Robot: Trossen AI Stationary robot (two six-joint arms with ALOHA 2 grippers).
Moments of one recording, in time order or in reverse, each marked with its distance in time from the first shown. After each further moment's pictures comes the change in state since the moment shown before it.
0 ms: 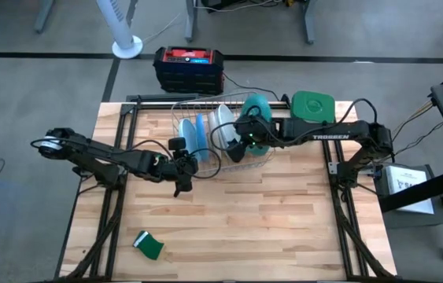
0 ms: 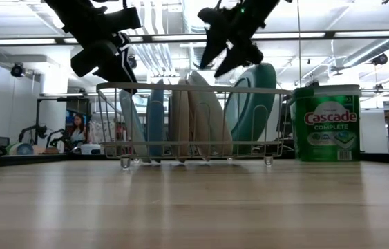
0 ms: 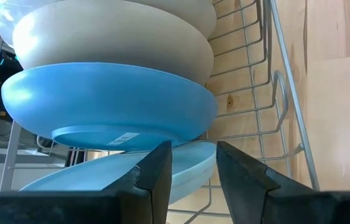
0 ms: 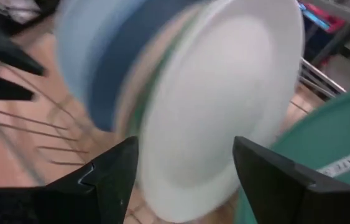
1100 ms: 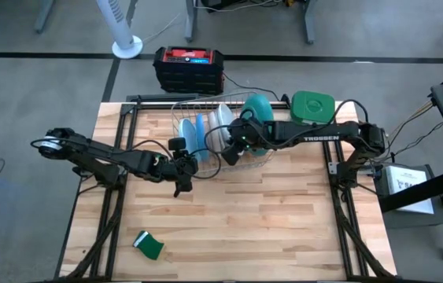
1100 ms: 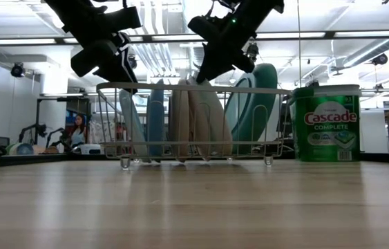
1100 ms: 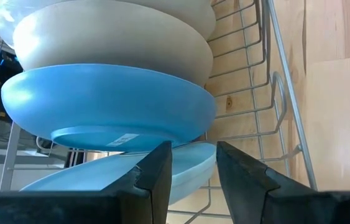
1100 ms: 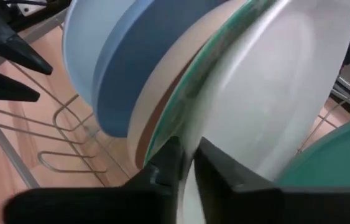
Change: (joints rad) left arm 0.000 0.000 0.000 0.003 0.000 0.000; right arm -0.004 0.073 0.002 0.064 -0.010 -0.031
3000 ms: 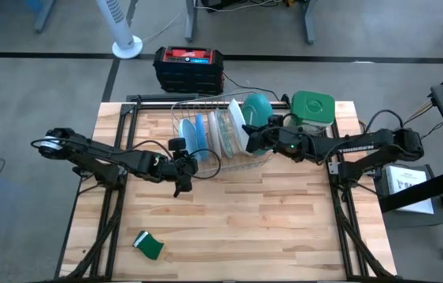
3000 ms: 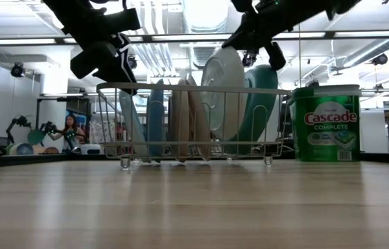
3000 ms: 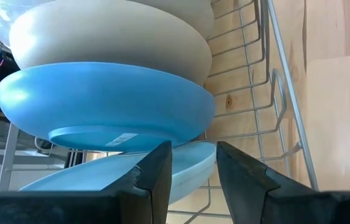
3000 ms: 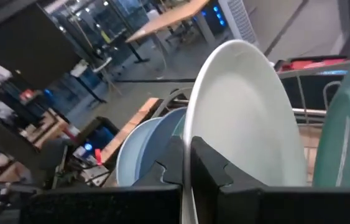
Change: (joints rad) left arm 0.000 0.000 -0.010 0.008 0.000 0.002; right arm 0.062 -0.401 -0.556 0.762 0.281 0.326
